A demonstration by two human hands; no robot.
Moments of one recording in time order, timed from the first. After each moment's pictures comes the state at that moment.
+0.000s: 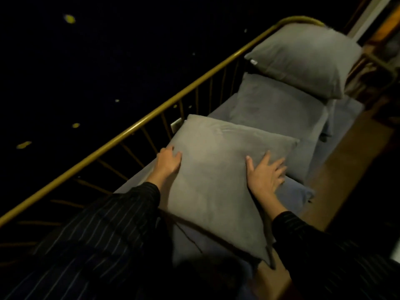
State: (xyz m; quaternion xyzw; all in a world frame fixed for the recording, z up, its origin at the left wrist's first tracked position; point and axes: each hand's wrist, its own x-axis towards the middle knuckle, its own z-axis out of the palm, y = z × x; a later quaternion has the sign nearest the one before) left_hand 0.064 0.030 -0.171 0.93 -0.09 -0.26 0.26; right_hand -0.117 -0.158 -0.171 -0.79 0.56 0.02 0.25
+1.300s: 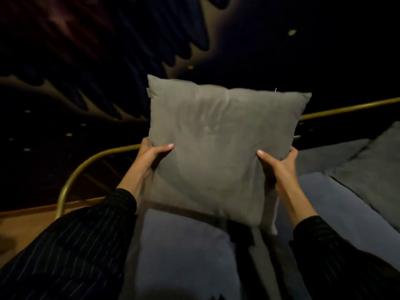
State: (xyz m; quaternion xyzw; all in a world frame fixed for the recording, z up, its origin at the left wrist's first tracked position) left_hand -0.026 0.438 -0.047 0.67 0.25 -0.02 0.70; right_hand -0.048 0.112 -0.081 -0.63 0.24 -0.05 0.74
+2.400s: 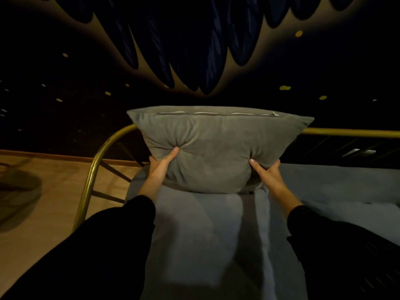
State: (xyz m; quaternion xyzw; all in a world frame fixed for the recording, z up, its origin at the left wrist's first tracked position) left_hand -0.028 0.586 -0.182 0.59 0.44 0.01 0.68; right_hand 0.035 0.288 -0.213 -0.75 0.12 0.13 0.64
